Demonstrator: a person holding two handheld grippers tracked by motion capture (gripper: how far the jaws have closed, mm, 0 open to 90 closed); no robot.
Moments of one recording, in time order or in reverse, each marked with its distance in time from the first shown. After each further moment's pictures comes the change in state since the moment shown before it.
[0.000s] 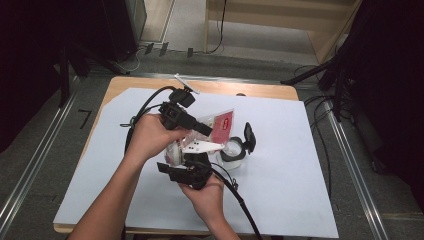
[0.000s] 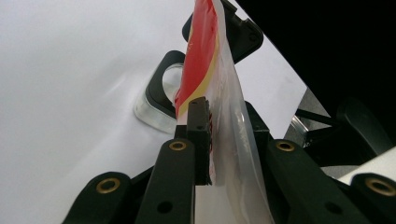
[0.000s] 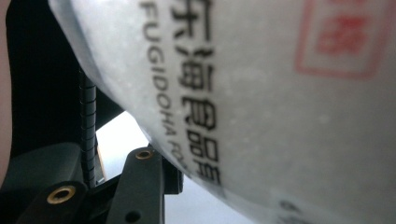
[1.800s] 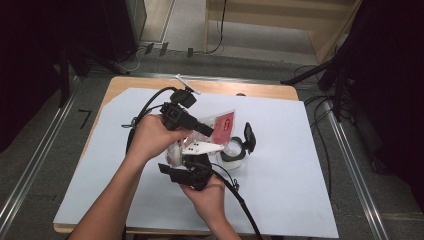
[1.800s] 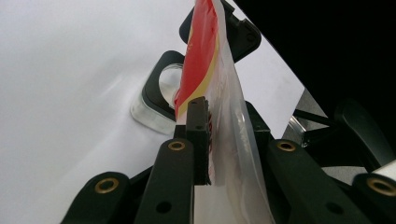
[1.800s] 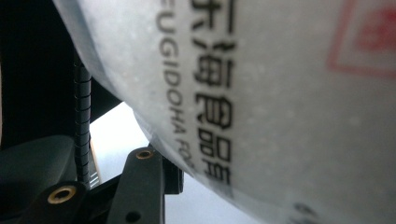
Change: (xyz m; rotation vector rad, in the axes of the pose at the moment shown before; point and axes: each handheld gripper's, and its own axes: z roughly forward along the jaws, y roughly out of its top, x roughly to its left) left arm -0.001 0.000 0.003 -0.001 -0.009 -0.001; right arm 0.002 -0.001 -0.002 0.017 -0.024 -0.022
